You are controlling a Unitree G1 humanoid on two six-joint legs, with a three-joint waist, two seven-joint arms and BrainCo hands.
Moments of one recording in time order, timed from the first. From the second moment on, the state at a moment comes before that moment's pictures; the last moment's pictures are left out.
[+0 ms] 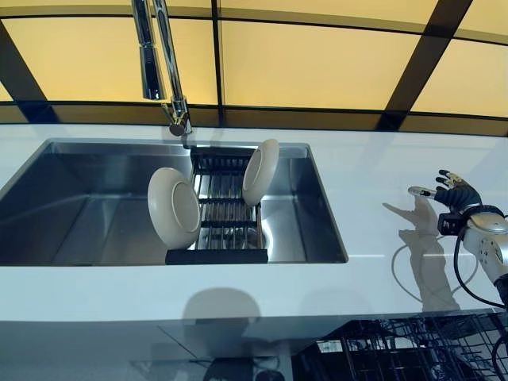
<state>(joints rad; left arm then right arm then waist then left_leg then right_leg) -0.01 0.40 -0.33 1.03 0.07 0.14 -0.16 -0.61 -0.98 0.13 0.53 0.64 0.32 -0.10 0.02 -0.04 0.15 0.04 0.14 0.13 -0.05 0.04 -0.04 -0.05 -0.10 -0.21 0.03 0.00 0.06</state>
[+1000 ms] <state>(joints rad) -0.02 0.42 -0.35 1.04 0.07 0.10 -0.17 -0.73 -0.91 0.18 0.51 0.72 0.33 -0.14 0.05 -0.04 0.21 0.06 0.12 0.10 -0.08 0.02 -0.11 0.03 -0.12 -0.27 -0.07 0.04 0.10</state>
